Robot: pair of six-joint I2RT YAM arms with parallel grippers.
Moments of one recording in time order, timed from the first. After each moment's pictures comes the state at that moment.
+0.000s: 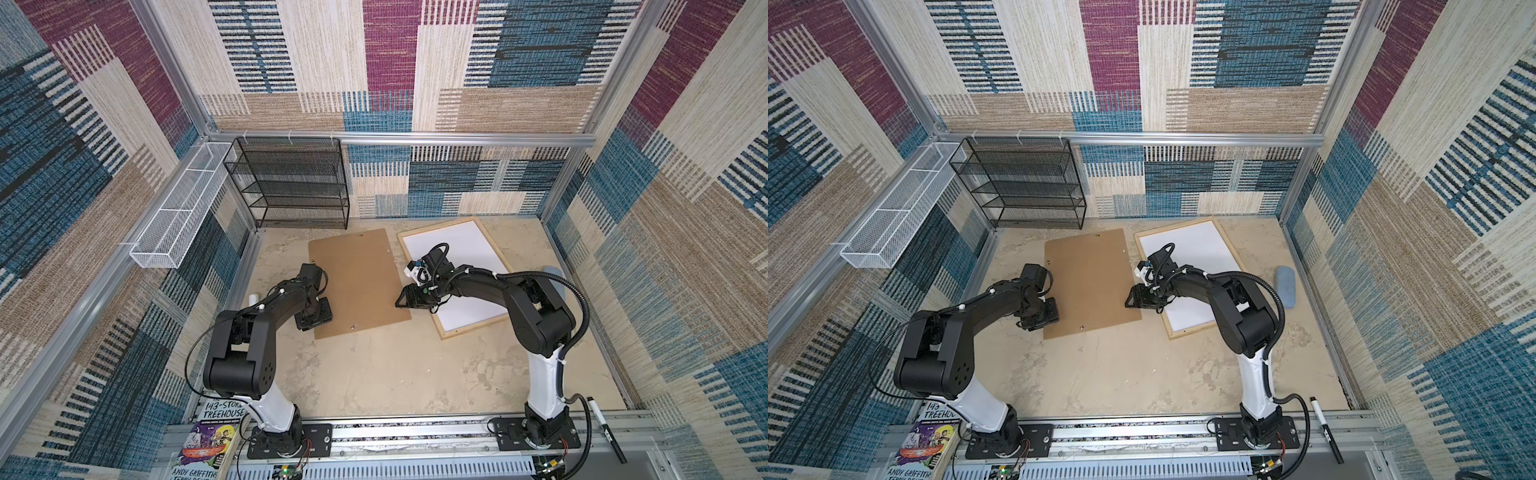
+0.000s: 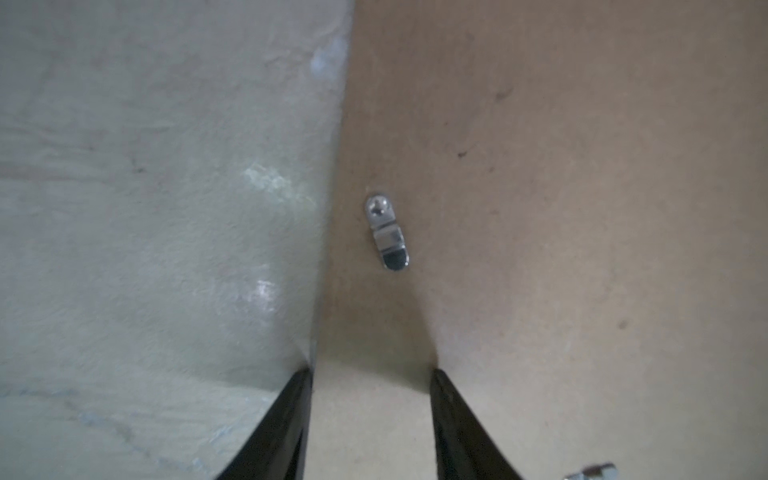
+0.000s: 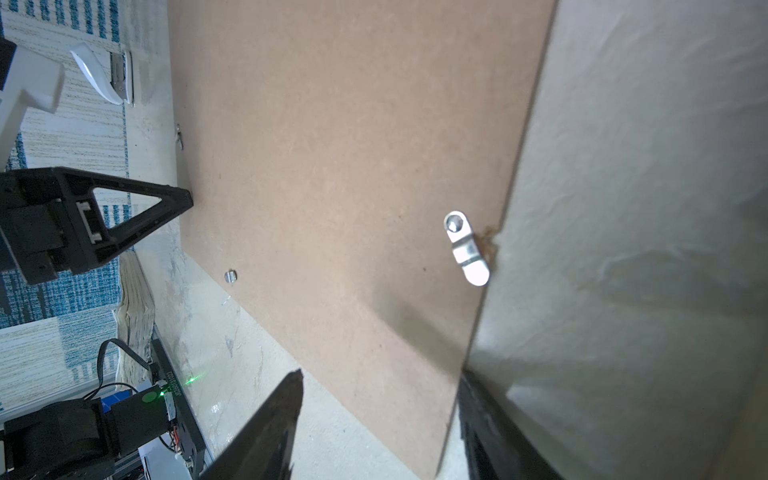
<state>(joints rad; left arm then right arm) -0.13 1.67 0.96 -0.65 -0.01 -0.47 0.53 2.03 1.30 -0.35 -0.59 0.39</state>
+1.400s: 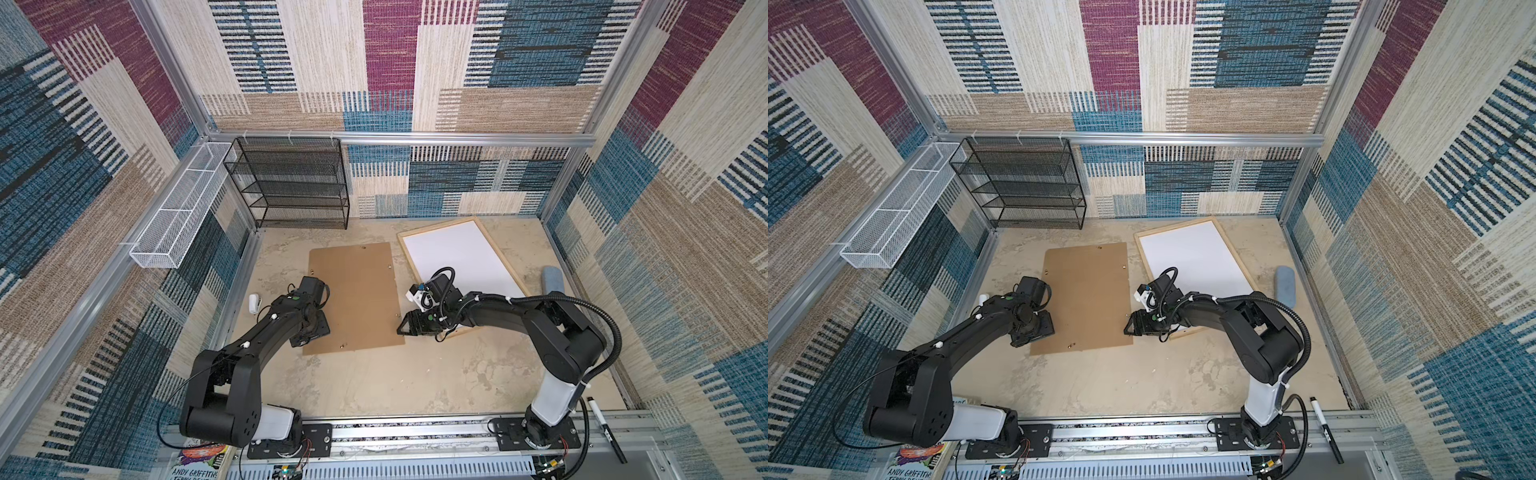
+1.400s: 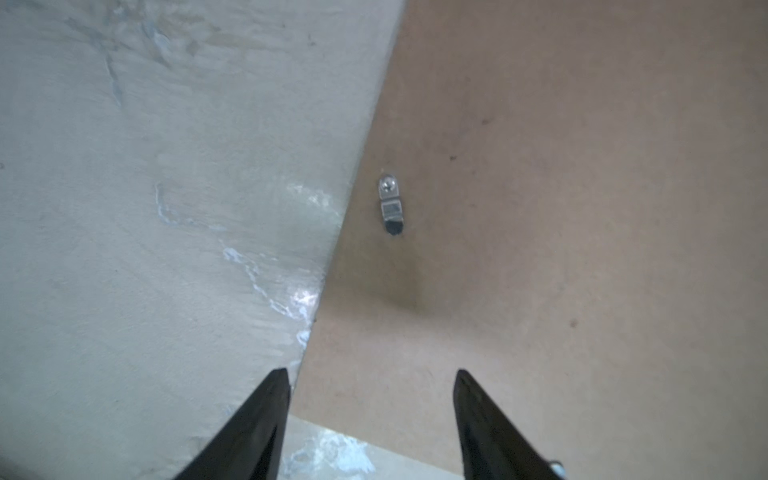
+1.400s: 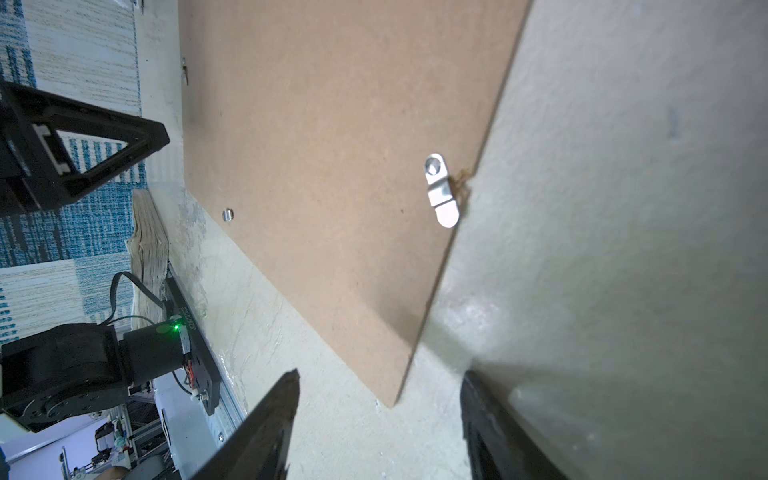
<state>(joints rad) -0.17 1.44 0.82 -0.74 -0.18 -0.56 0.63 1.79 0.94 -0.18 -0.58 0.50</state>
